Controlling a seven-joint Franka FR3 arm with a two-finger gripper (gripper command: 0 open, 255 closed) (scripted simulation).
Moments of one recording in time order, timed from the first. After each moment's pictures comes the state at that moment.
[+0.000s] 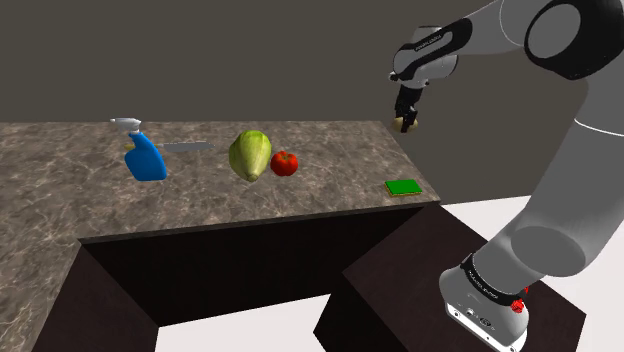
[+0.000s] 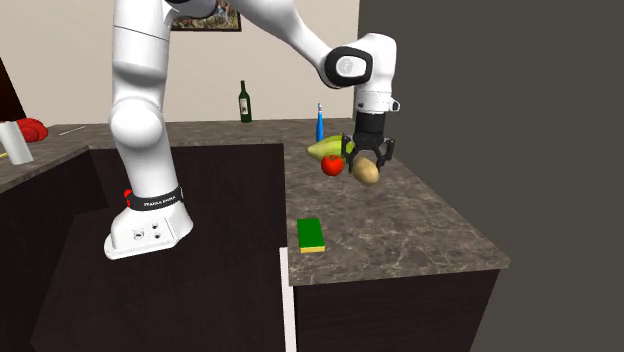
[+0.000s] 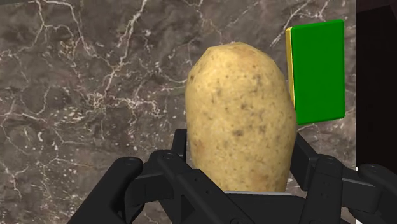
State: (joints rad) arm -0.02 0.27 -0.46 -1.99 0.03 2.16 -1.45
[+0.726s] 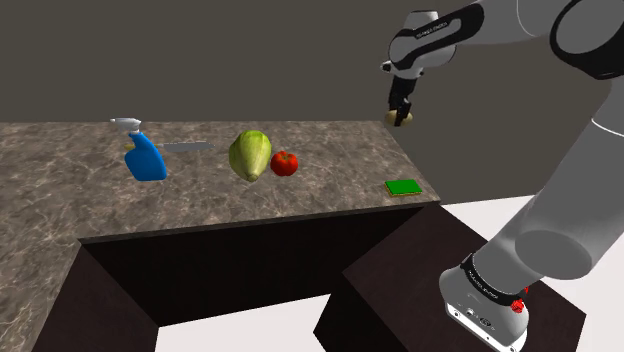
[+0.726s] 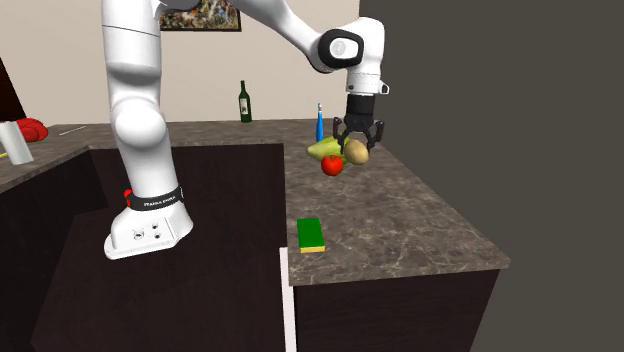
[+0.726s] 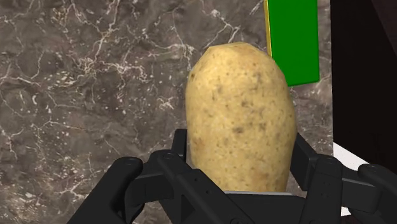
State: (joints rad) arm 0.05 0.18 -0.44 -2.00 -0.02 2.08 -1.33
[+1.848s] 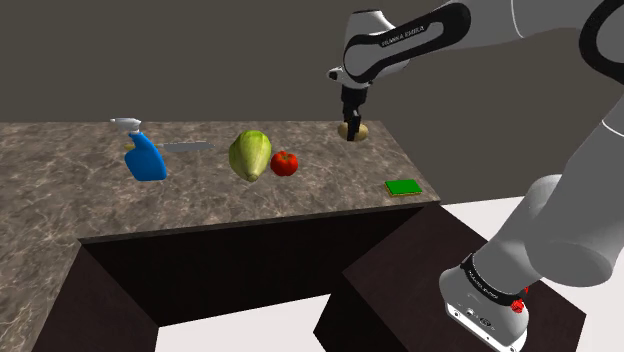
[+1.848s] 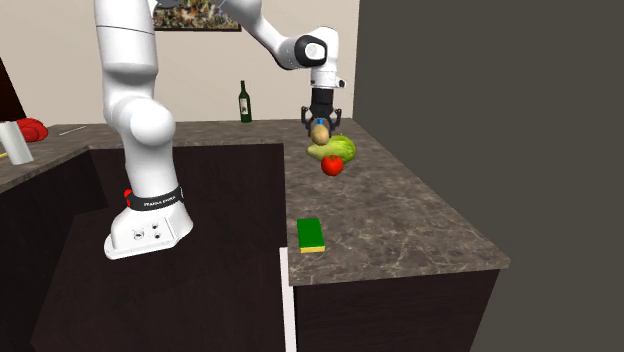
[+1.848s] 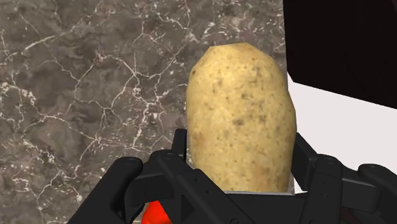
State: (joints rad) arm 0.28 0.12 -0.27 -2.06 -0.02 2.07 -0.93
